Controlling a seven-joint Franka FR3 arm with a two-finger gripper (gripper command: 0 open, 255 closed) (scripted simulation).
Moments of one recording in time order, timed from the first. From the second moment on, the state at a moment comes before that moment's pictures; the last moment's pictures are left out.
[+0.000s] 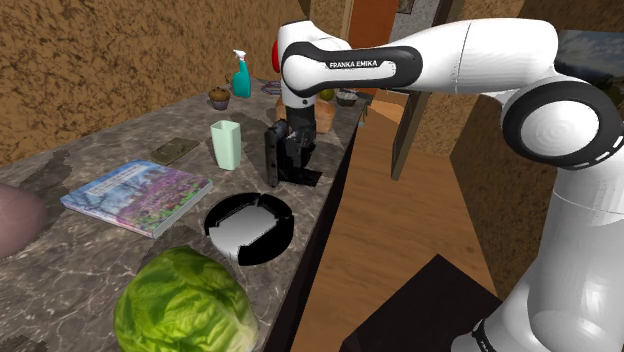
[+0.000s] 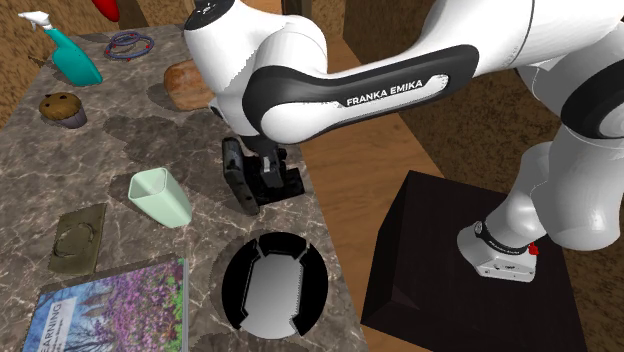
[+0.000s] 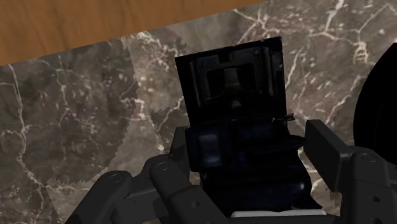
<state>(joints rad) 0.14 0.33 0.16 -1.45 -0.12 1.65 -0.15</state>
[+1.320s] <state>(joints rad) 0.16 0.40 0.16 -1.08 -0.13 1.35 -0.17</state>
